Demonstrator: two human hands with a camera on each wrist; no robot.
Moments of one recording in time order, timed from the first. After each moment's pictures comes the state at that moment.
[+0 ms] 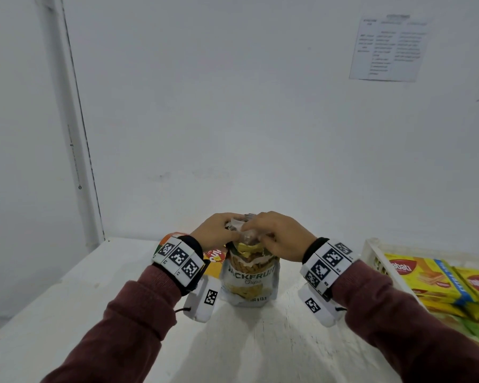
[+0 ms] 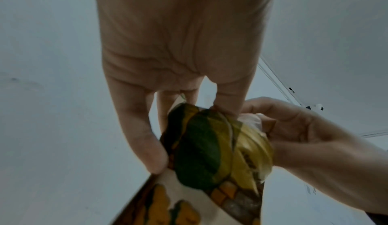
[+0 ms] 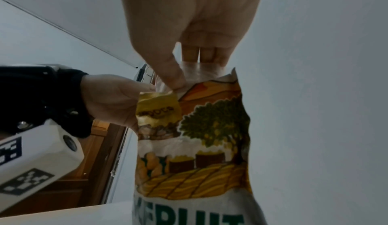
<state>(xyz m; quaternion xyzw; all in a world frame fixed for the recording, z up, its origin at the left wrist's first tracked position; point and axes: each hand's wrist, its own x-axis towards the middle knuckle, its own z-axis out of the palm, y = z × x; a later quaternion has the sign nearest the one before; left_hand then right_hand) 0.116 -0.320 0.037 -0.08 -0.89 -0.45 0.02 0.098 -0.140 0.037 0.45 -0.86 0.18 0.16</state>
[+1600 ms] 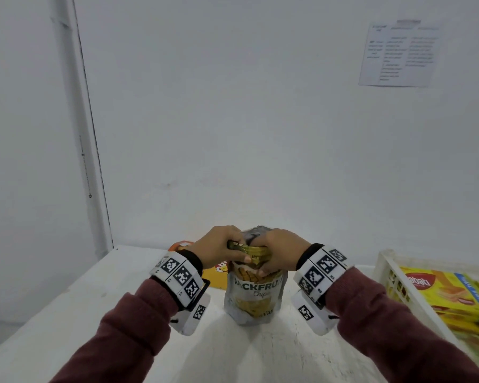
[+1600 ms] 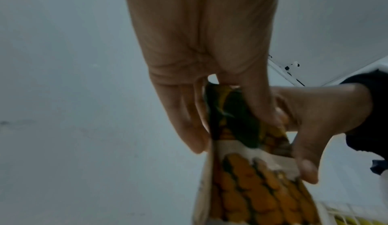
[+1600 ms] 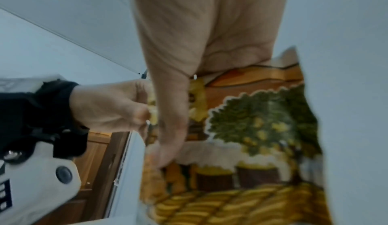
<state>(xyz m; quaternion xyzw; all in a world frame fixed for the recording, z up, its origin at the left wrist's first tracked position) 0.109 -0.337 0.026 -0.20 -0.92 -0.31 0.08 0.089 -0.165 0.048 0.36 -0.93 0.03 -0.01</state>
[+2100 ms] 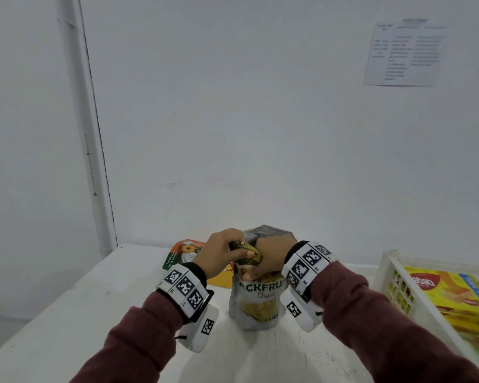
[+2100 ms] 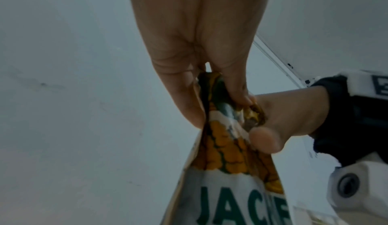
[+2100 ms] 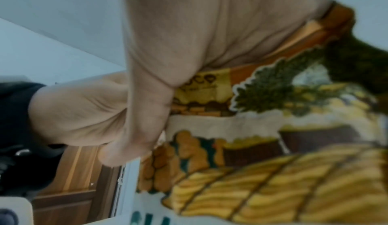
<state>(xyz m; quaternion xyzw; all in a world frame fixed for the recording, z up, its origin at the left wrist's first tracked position) 0.104 -0.341 -0.005 -0.21 -0.86 -0.43 0.17 0.084 -0.187 0.039 0.35 -0.94 -0.02 -0.06</state>
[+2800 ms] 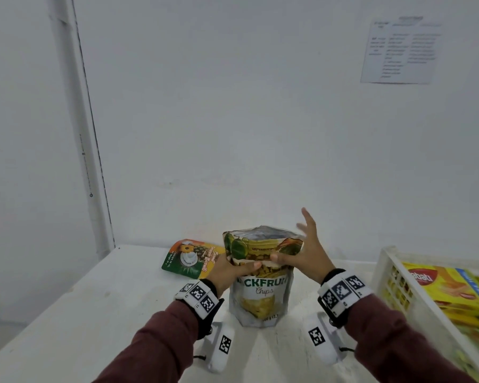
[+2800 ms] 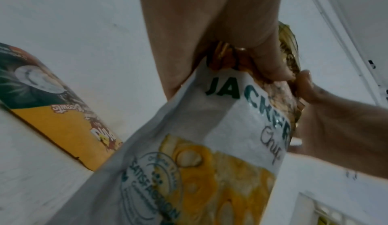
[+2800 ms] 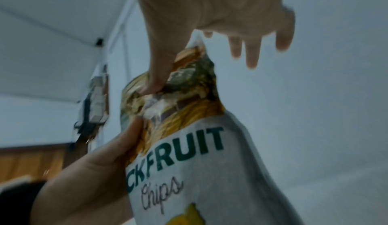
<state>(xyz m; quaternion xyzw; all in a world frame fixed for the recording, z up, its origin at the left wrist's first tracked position) 0.091 -0.322 -0.056 -0.10 -0.68 -0.72 0.04 0.077 -0.129 -0.012 0.19 -0.82 0.54 0.08</state>
